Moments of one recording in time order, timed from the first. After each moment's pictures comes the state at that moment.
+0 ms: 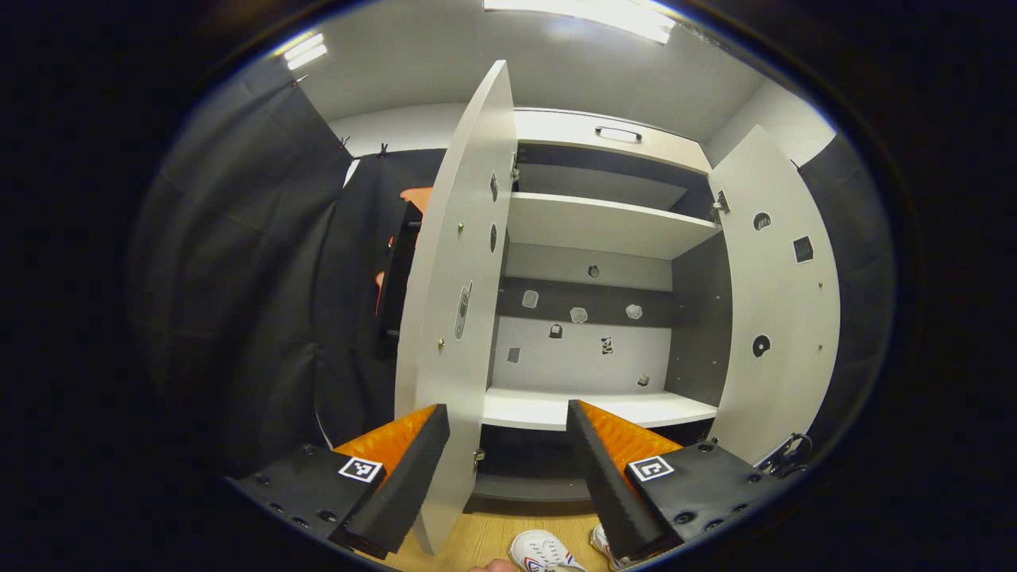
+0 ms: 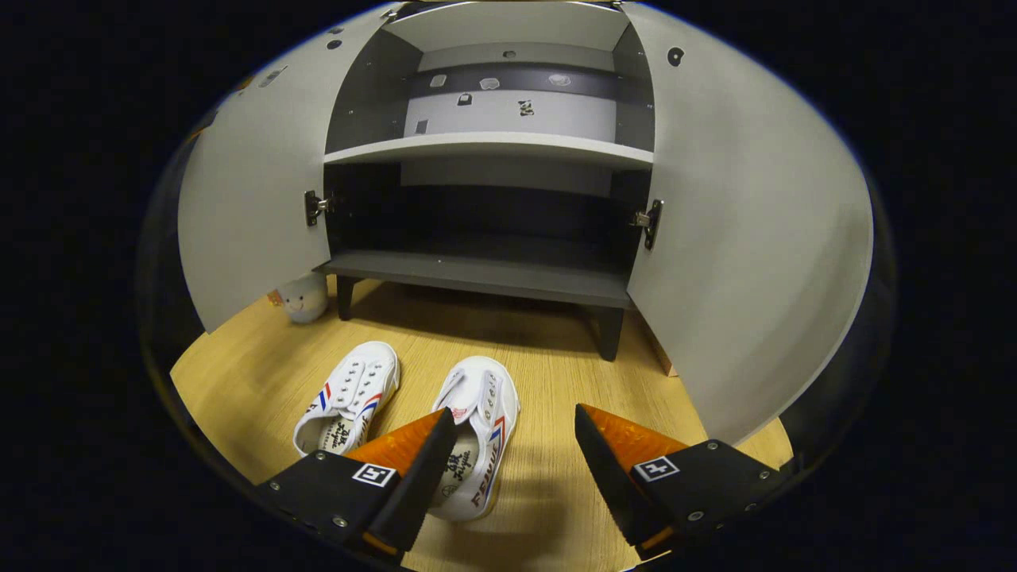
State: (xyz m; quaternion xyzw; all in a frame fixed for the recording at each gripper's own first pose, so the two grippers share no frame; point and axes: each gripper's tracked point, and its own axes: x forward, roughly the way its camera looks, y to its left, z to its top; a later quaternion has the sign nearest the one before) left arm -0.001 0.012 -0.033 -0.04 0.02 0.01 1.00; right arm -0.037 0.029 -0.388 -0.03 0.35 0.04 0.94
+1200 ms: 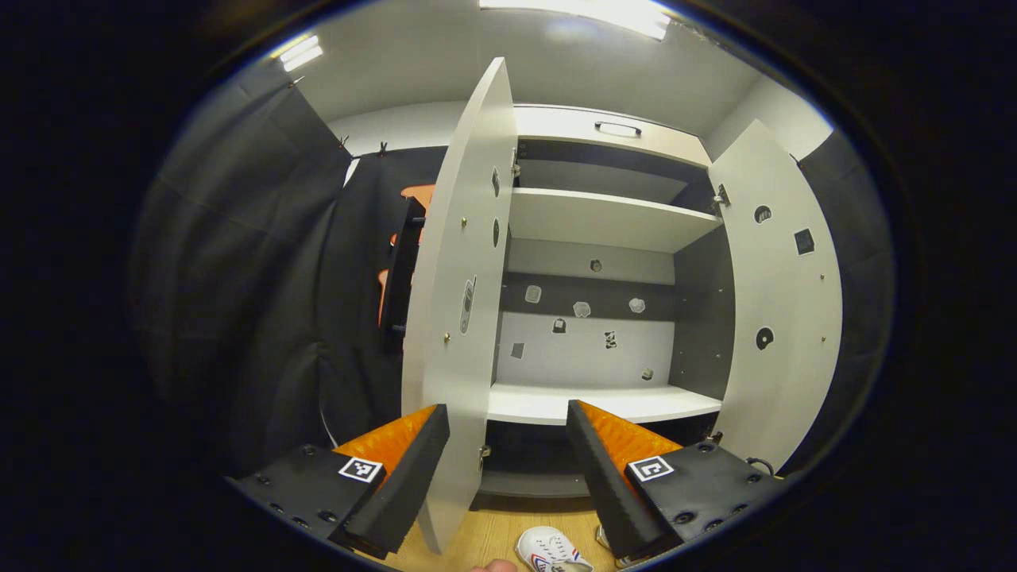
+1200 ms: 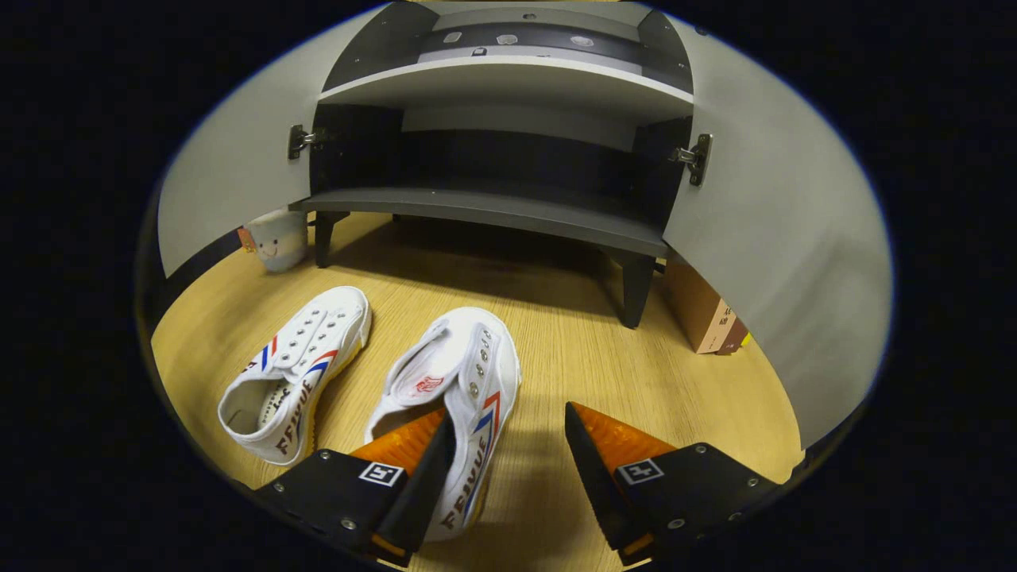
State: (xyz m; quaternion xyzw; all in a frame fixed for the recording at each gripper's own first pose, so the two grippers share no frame) left arm -0.002 0.017 -0.037 -0.03 0.03 0.02 1.00; right arm -0.015 0.025 -0.470 -0.05 0.40 0.05 0.91
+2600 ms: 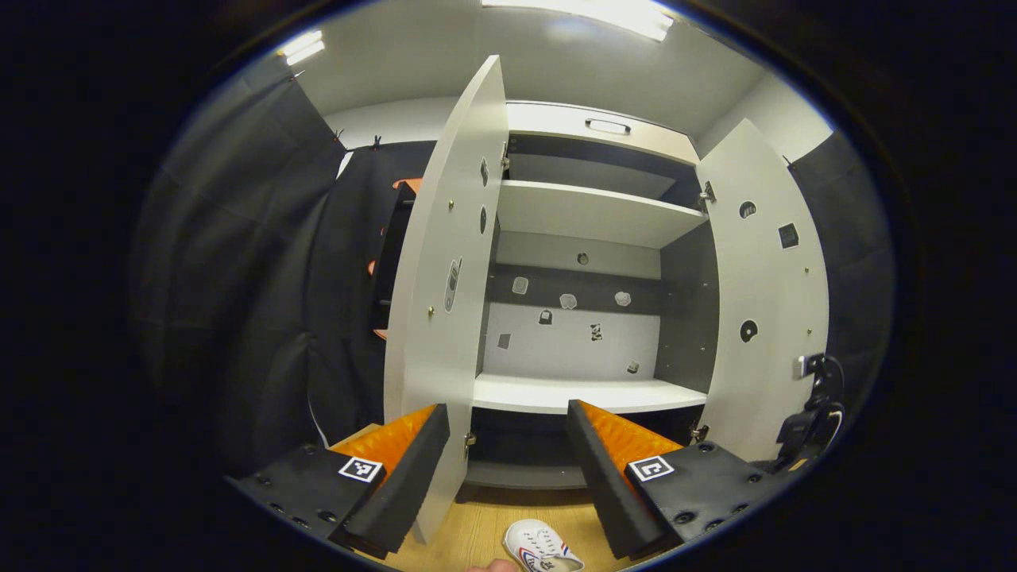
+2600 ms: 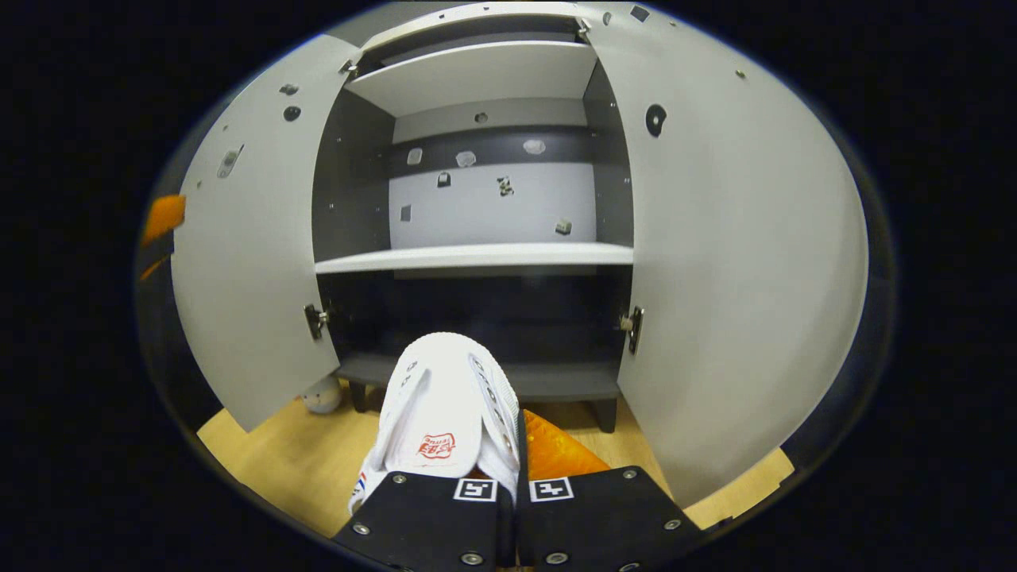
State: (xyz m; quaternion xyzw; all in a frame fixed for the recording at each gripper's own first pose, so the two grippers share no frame) left arm -0.014 -0.001 -0.055 -0.05 0.03 -0.01 1.00; right arm 0.033 0.024 -0.230 0.03 0.20 0.02 0.98
